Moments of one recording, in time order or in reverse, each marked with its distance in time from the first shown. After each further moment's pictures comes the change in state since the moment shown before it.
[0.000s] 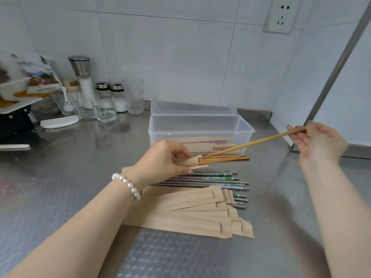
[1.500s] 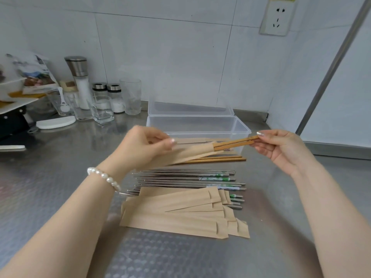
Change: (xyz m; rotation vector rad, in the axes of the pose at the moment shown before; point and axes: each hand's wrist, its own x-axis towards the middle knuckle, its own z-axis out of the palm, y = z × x) left_hand -0.001 -0.005 -0.033 -0.210 0.173 -0.086; right_hand -0.019 0.005 0.014 -0.247 -0.555 0.301
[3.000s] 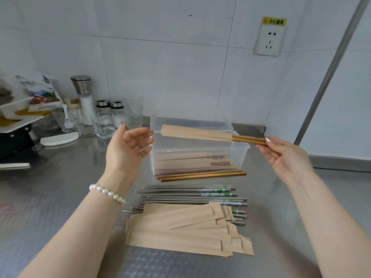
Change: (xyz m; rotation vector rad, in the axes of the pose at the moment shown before) left_hand 0.017 -0.007 -0.010 -1.017 0.359 -0.184; right_hand 0.005 -0.007 0.005 0.232 0.262 -0.053
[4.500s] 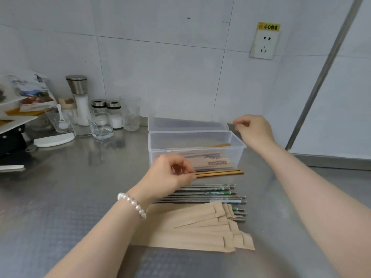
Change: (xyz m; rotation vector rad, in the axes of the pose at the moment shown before) left_hand -0.028 -0.032 0.015 0.840 -0.579 0.246; right_hand 0.022 -0.004 0.070 -1.200 -0.042 -0.495
